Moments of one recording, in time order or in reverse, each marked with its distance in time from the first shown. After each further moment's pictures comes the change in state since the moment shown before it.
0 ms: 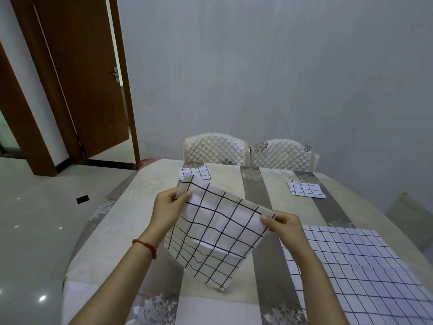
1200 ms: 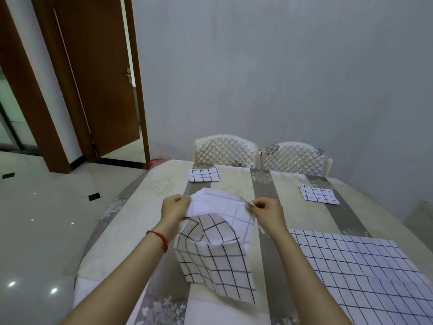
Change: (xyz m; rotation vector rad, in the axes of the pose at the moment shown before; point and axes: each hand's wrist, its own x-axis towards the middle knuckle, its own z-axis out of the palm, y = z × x) left_hand 0.024 -0.018 0.001 -0.170 0.173 -0.460; right_hand 0.054 -0.012 0.061 -0.275 0.056 0.013
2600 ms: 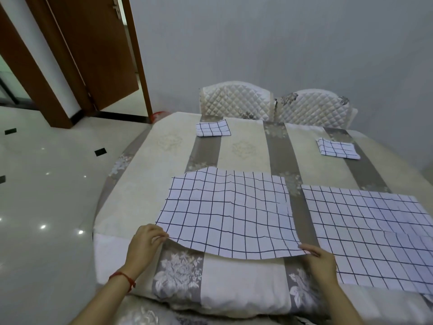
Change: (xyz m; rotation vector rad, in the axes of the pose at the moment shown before) left_hand -0.009 -0.184 -0.142 0.877 -0.169 0.324; right_hand -0.100 0.213 -0.003 0.056 0.196 0.504
